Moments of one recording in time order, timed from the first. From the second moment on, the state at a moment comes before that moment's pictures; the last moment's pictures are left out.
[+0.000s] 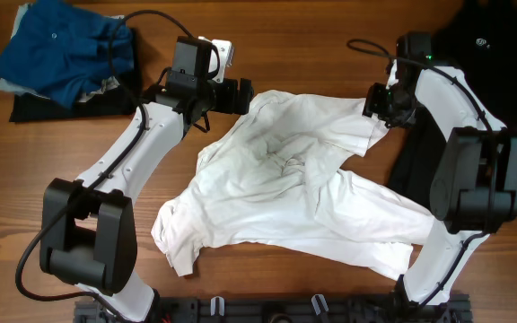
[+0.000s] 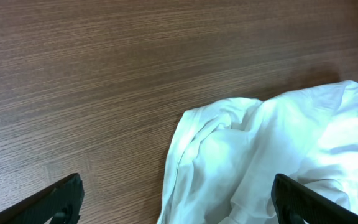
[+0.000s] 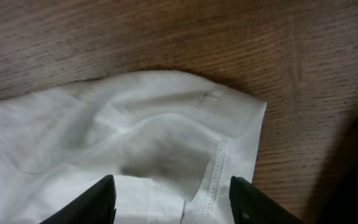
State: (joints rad) left arm -0.30 1.80 1.29 -0.37 0.21 -0.14; right arm -0.03 2.08 1.50 -0.84 -0.08 0.25
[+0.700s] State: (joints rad) left arm -0.30 1.80 1.29 -0.34 0.14 -0.14; right arm -0.03 2.11 1.64 0.05 -0.24 0.25
